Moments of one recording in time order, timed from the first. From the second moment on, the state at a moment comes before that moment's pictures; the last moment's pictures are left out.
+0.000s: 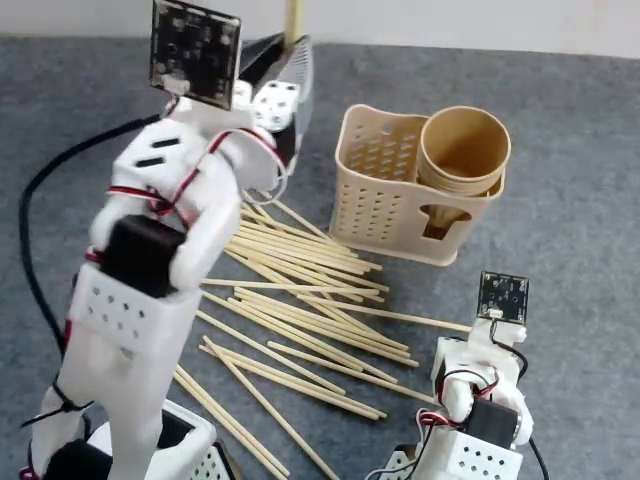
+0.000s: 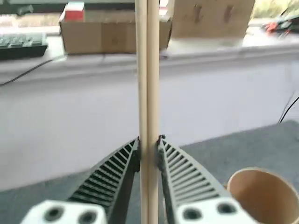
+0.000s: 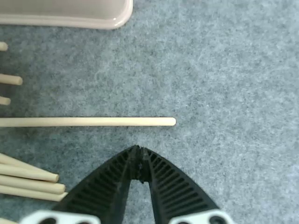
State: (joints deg) left arm 18.9 -30.9 1.5 42.9 6.7; right arm 14.7 -104.7 95.7 70.9 12.2
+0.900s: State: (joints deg) left arm 27.4 -20.8 22.4 7.2 6.7; right arm 14.7 -104.7 95.7 70.9 12.2
